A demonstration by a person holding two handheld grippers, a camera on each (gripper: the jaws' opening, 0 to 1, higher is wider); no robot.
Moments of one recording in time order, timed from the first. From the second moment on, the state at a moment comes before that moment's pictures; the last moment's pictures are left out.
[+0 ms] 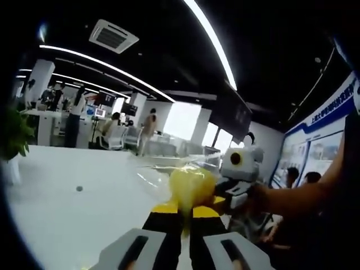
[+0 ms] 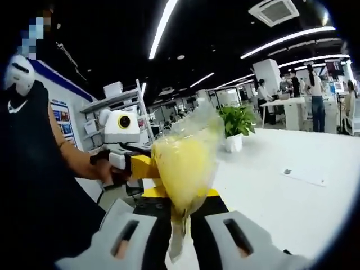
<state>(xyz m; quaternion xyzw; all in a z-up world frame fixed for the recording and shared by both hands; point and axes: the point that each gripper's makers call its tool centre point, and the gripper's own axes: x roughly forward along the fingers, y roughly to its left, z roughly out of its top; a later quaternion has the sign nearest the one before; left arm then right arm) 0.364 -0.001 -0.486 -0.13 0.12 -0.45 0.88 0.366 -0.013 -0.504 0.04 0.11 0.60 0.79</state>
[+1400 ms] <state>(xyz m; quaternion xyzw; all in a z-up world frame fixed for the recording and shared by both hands) 0.392 -0.028 -0.559 -0.26 0.30 -0.43 0.81 0.364 -0.177 -0.574 -0.04 0.11 0.38 0.92</state>
